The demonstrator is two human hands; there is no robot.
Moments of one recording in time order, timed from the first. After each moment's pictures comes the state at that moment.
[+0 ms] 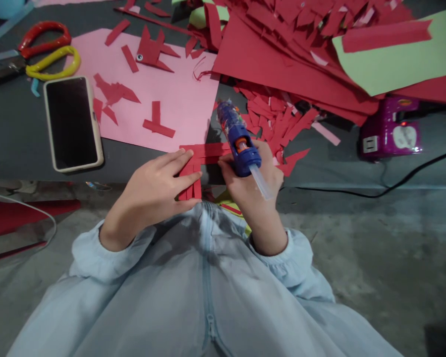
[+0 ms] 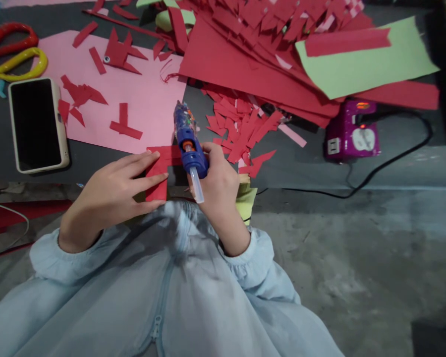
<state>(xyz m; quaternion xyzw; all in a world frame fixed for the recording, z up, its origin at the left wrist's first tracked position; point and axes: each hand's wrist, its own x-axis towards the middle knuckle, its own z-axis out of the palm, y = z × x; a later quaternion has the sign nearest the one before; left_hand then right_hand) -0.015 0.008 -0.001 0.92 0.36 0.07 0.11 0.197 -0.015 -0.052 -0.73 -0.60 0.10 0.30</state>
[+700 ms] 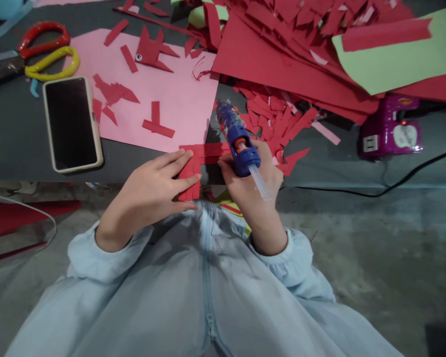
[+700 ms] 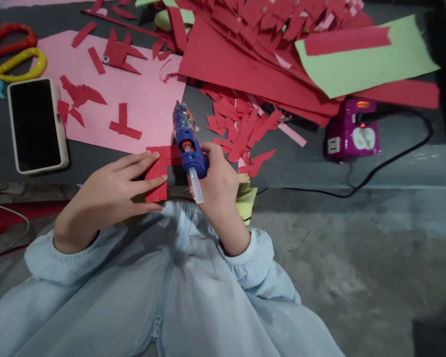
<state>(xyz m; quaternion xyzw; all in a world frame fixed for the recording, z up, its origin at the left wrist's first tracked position) -0.018 0.013 0.004 0.93 0.34 0.01 0.15 0.197 -0.014 -0.054 -0.72 -0.60 0.09 0.34</state>
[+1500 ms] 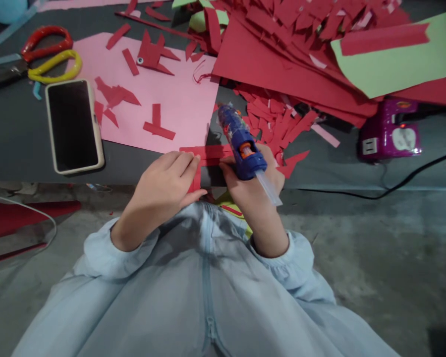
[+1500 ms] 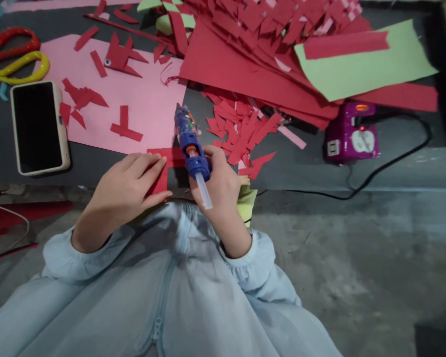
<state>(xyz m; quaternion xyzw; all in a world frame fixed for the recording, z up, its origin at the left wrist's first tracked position) 0.000 0.007 -0.009 0.93 0.36 0.10 0.02 0.198 -0.016 -0.051 -0.73 -0.59 0.12 0.33</state>
